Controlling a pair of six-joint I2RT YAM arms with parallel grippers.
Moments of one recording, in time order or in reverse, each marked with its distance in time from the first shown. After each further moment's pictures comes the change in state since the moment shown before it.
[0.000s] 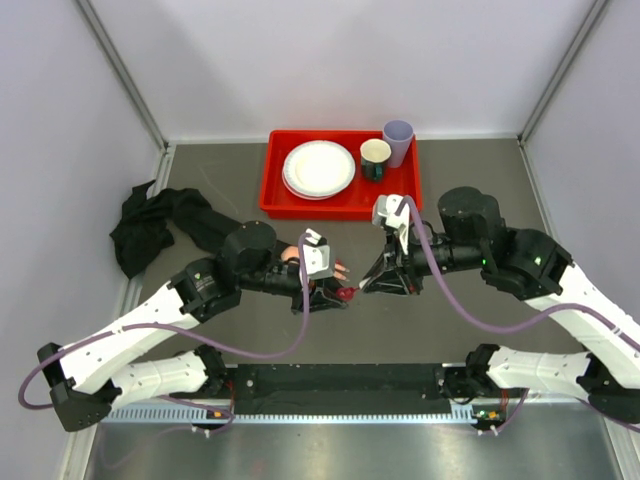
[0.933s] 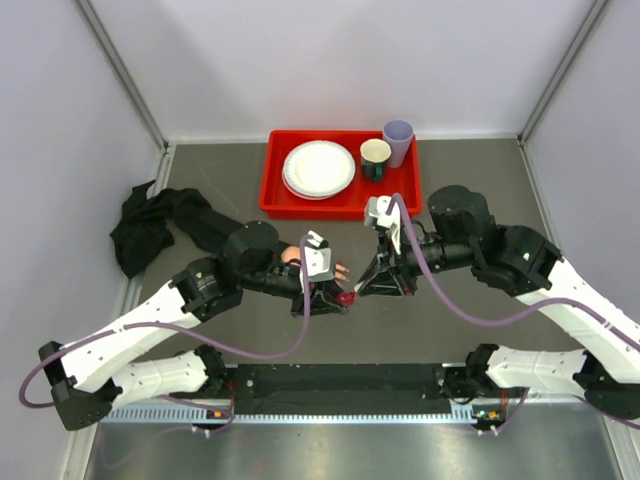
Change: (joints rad) left arm -0.008 0.013 0.004 -0.016 0.056 -0.001; right arm 0.001 0.034 0.000 0.004 -0.042 0.008
